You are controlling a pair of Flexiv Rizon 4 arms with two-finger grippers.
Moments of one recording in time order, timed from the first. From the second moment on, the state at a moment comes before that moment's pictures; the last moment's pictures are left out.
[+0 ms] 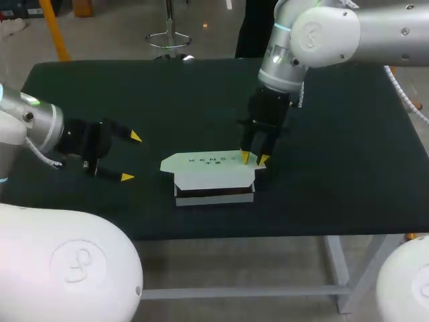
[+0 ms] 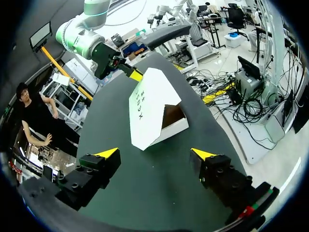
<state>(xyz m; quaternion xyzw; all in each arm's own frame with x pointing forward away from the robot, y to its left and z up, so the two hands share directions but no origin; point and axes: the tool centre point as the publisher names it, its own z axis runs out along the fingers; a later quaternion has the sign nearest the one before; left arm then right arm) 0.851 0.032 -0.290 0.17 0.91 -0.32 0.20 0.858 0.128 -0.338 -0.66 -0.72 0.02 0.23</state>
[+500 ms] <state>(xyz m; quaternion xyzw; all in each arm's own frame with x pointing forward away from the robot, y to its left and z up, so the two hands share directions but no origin) 0.855 0.009 -0.273 0.10 0.93 -0.35 0.11 0.858 0.127 -0.342 -0.66 -0.71 0.01 0.24</state>
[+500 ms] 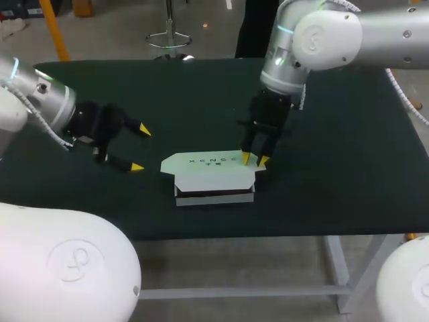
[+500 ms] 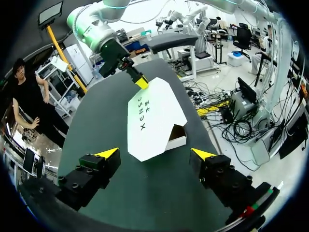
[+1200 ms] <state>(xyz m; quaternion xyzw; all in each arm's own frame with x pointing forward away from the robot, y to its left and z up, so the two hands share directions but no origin) 0.879 -0.020 -0.271 -0.20 0.94 -0.26 0.11 0.857 0.125 -0.346 -0.67 -0.71 0.00 0.24</state>
